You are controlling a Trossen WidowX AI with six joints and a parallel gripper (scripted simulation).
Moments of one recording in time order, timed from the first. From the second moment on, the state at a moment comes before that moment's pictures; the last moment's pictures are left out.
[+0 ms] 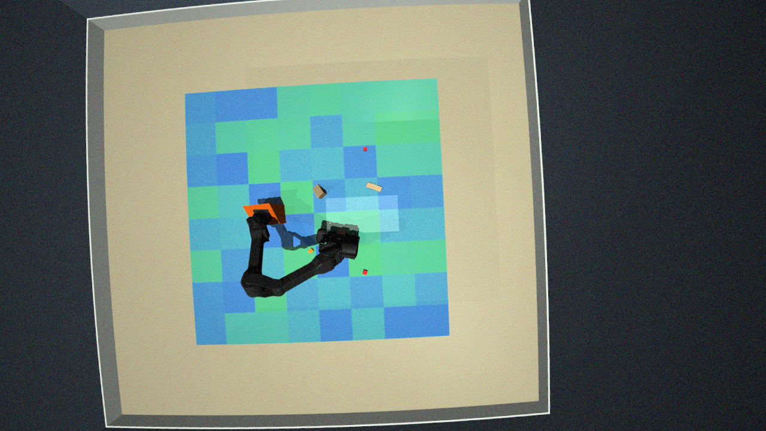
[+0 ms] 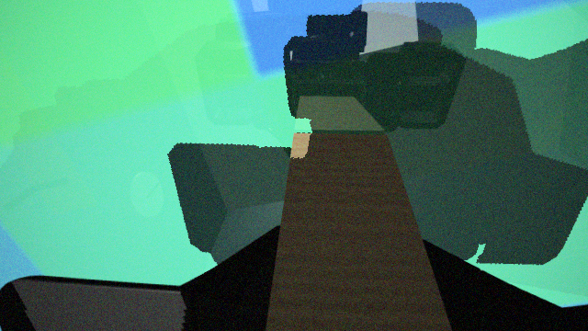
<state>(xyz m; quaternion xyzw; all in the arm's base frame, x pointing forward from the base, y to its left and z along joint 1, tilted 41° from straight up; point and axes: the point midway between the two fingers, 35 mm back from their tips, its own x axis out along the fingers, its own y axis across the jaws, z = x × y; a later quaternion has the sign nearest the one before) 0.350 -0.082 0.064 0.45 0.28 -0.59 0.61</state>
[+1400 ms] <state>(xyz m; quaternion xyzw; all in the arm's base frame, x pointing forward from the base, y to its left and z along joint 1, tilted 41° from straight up) 0.338 -0.114 0.088 0.60 0.45 -0.44 0.50</state>
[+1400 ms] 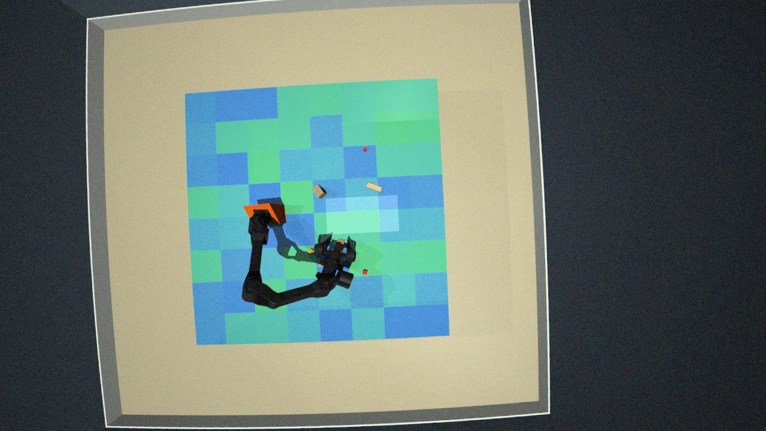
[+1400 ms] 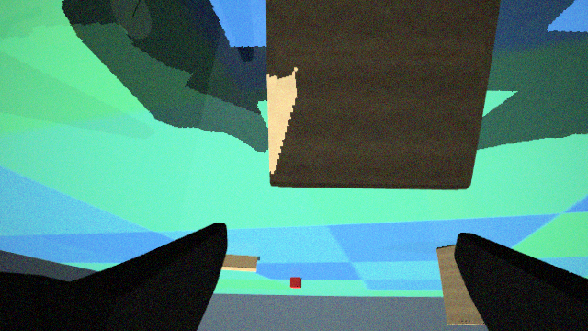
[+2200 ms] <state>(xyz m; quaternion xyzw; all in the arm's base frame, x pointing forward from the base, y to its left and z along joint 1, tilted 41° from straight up) 0.330 -0.096 0.171 0.59 0.45 -0.43 0.51</state>
